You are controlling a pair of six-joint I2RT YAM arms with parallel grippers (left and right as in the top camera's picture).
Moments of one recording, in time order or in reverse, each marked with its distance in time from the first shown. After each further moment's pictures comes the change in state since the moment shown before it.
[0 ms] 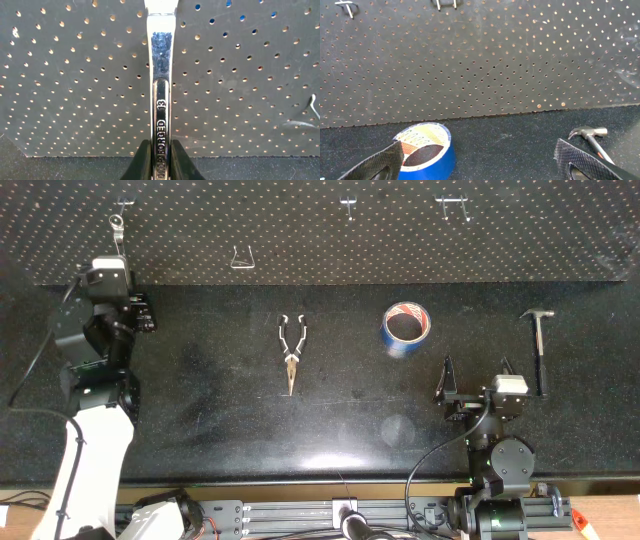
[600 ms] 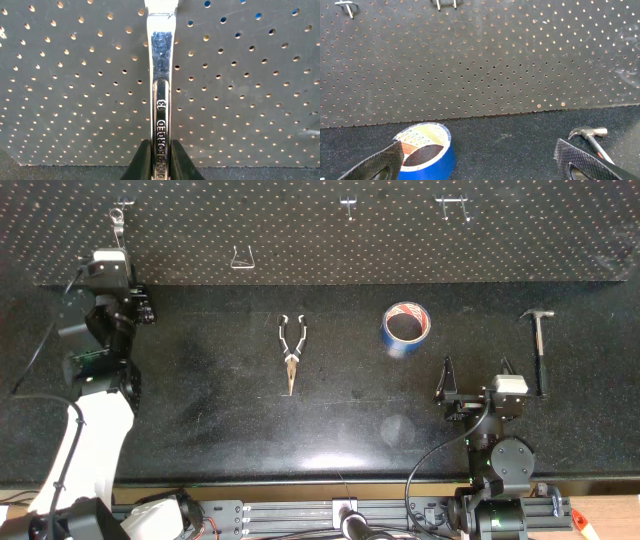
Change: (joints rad) left arm 0.000 0.096 0.024 0.078 -0.003 0.000; right arm 0.000 0.000 0.000 0.000 0.000 0.000
